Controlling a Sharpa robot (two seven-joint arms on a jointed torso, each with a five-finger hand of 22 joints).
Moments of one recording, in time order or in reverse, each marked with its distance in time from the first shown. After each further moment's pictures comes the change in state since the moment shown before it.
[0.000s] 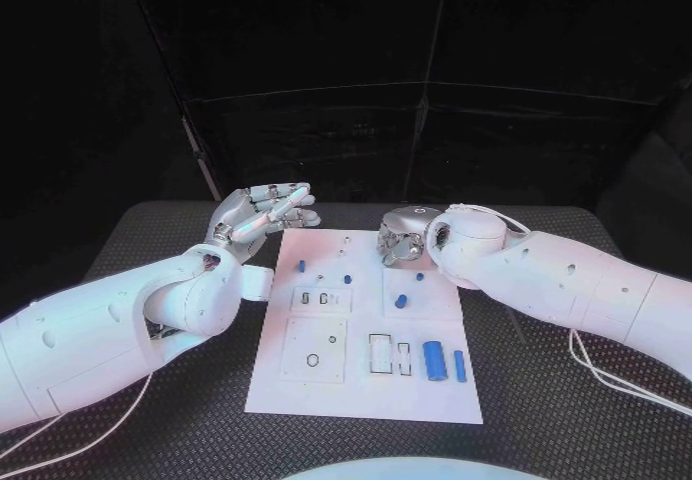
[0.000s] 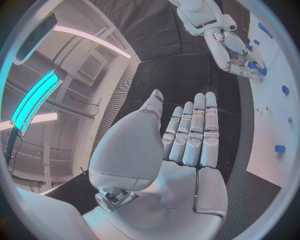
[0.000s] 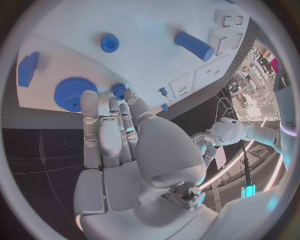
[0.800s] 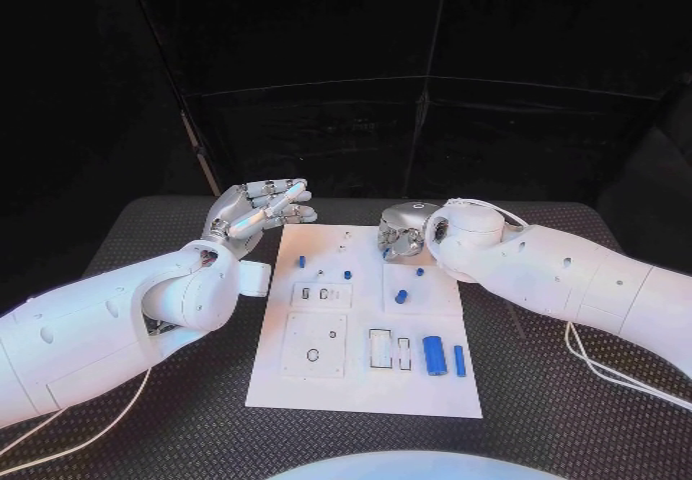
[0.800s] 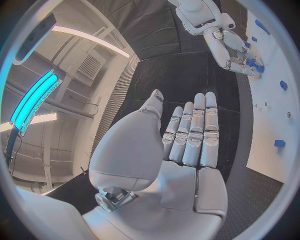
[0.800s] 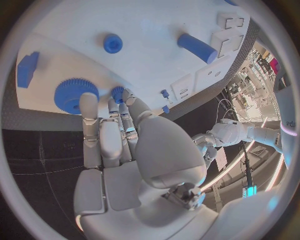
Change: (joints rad) left arm -0.001 0.001 0.000 -0.011 0.000 0.000 -0.004; left_hand 0.000 0.000 0.000 0.000 0.000 0.000 0.000 0.000 0.000 0.000 0.000 0.000 0.000 0.000 0.000 0.000 0.001 0.000 0.000 0.000 0.000 -0.001; right arm 0.001 0.010 0.000 -0.025 -0.006 0.019 0.009; right_hand 0.035 -0.011 0.098 -0.001 -0.001 0.017 0.005 0.000 0.000 -0.004 0.004 -0.002 -0.002 0.000 0.000 0.025 0.012 0.000 -0.007 0.007 0.047 0.035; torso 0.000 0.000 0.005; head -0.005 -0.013
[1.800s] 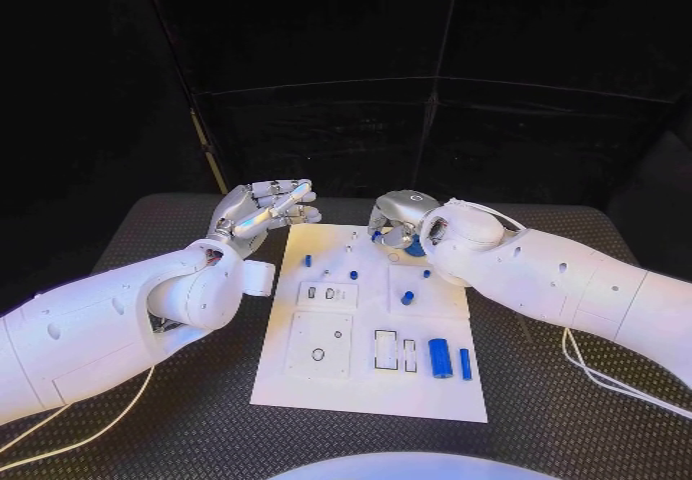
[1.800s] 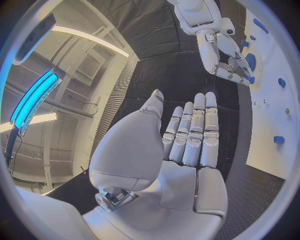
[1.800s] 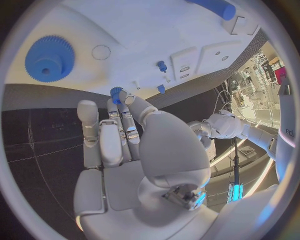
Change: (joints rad) left arm 0.000 -0.007 0.000 0.005 0.000 0.000 -0.005; left_hand 0.004 0.004 -0.003 -0.003 0.000 0.000 0.000 0.000 0.000 0.000 0.000 -0.004 0.000 0.000 0.000 -0.004 0.002 0.000 0.004 0.004 -0.004 -0.001; right arm -0.002 0.039 -0.002 -0.002 -0.008 -0.222 0.027; right_hand -0.048 -0.077 0.292 0.011 0.006 0.067 0.001 0.001 0.003 0.033 0.025 0.002 0.006 0.000 0.000 0.044 0.028 0.000 -0.003 -0.003 0.104 0.100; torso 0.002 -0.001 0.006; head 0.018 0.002
